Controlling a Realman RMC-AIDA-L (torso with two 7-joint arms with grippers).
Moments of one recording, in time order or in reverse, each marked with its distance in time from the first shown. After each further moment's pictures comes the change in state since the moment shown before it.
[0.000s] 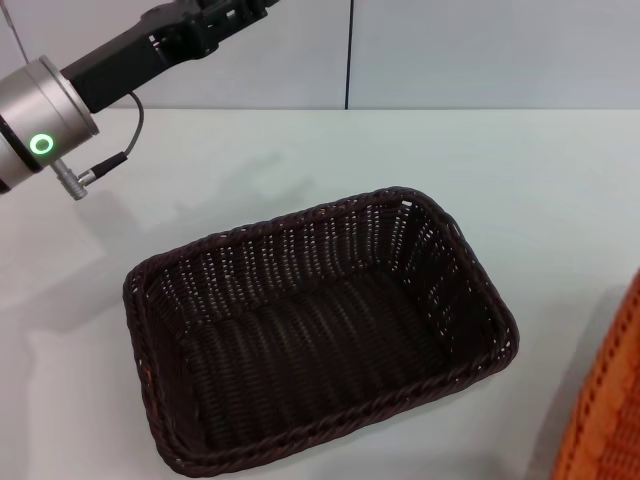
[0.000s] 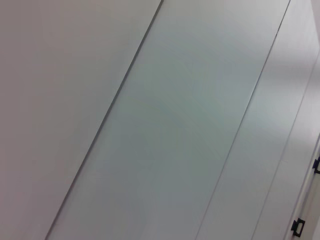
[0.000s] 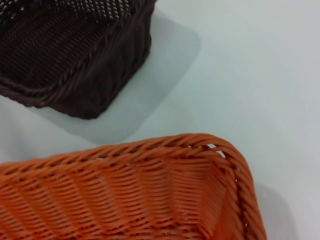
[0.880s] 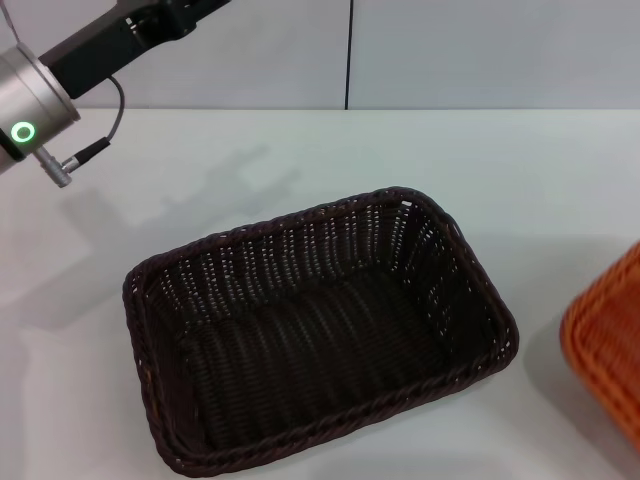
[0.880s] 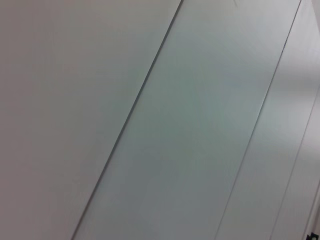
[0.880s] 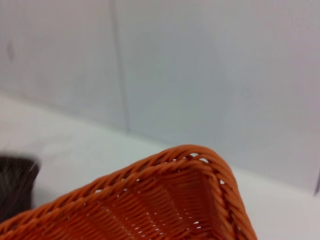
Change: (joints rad) left arm -0.007 0.004 -0.052 0.006 -0.002 -0.007 0.015; right arm -0.206 0.004 0.474 -0.176 0.253 -0.056 -0.027
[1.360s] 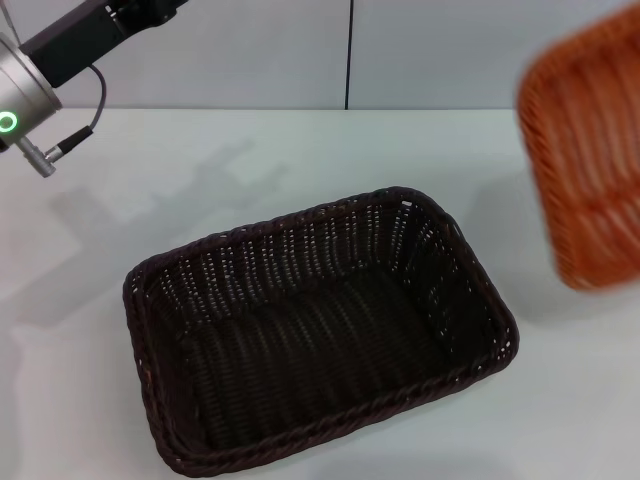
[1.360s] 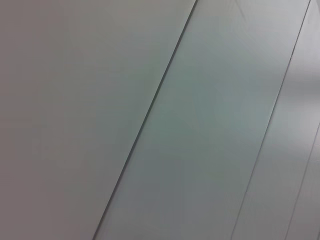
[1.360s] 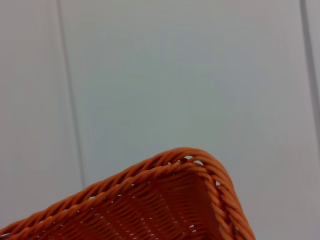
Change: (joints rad) left arm -0.002 0.010 -0.035 -0.005 0.007 0.005 0.004; right arm 0.037 0.166 0.039 0.014 0.446 0.188 -0.022
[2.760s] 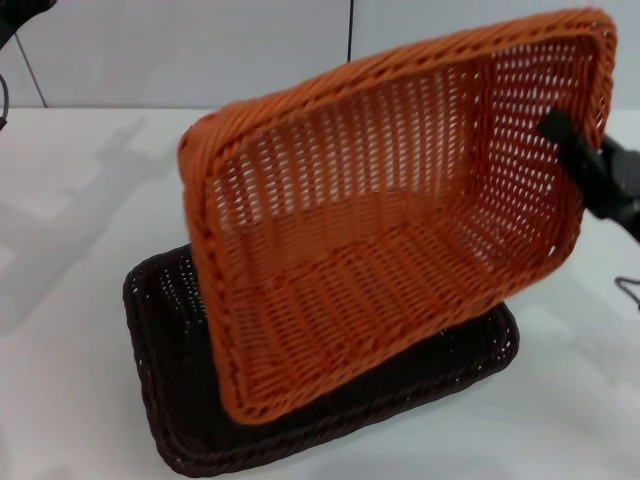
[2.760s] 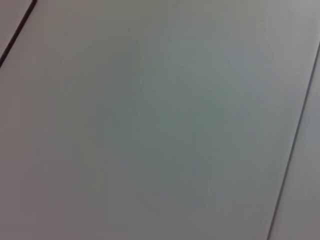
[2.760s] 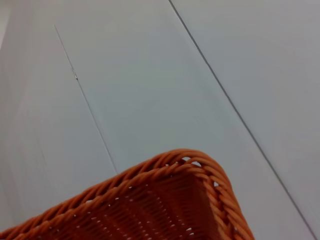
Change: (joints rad) left arm -0.013 -0.009 -0.284 0.112 -0.001 0.127 0.234; right arm 0.025 0.237 -0.179 0.700 0.253 -0.113 -0.498
